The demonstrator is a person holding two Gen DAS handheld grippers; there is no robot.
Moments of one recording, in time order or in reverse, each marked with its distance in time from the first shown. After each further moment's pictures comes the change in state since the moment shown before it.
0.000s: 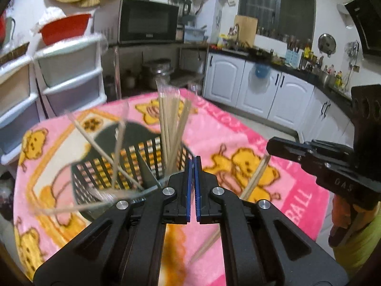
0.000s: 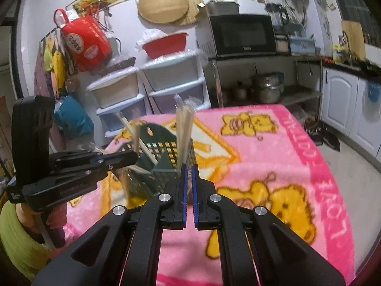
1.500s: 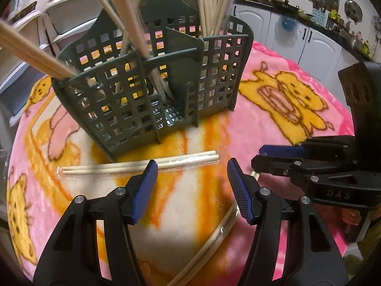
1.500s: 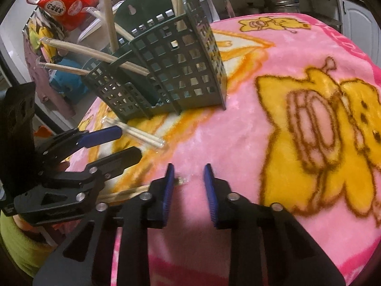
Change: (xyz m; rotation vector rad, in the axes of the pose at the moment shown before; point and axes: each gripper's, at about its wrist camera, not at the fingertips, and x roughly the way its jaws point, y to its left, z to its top) left arm 0.061 0.034 -0.112 -0.001 0.289 0.148; right arm 0.123 0.002 -0.124 0.161 0.408 0.161
